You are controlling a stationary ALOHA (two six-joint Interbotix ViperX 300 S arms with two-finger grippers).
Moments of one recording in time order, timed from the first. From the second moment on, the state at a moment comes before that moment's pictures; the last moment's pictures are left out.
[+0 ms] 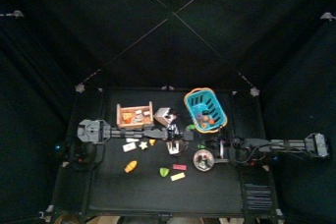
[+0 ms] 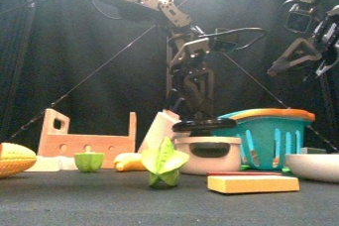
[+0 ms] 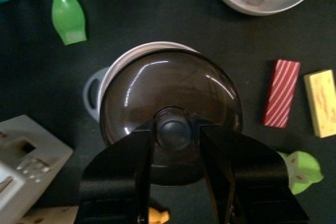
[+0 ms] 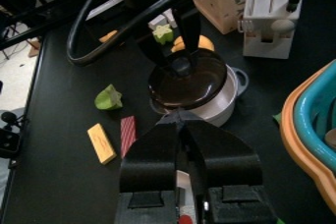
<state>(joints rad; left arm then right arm) 0.09 0.38 -0.10 0.02 0.85 0.02 -0.13 -0.89 1.27 0.23 -0.06 0.05</state>
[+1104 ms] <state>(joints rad) 0.12 0.41 -0.10 0.03 0.83 0.03 -0.13 -0.89 1.27 0.23 -0.06 0.05</state>
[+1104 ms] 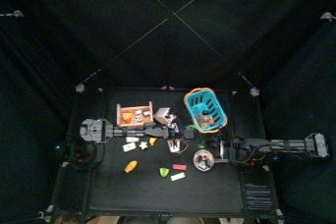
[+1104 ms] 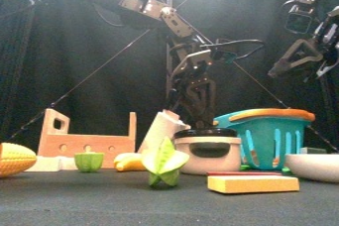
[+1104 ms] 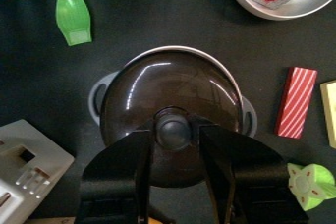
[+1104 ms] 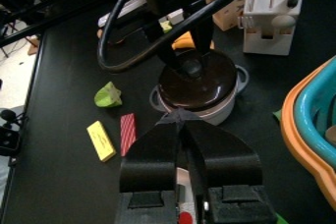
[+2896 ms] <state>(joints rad) 0.12 0.42 -0.11 0.00 0.81 0.02 -0.13 -0.89 1.28 0.23 -0.06 0.05</state>
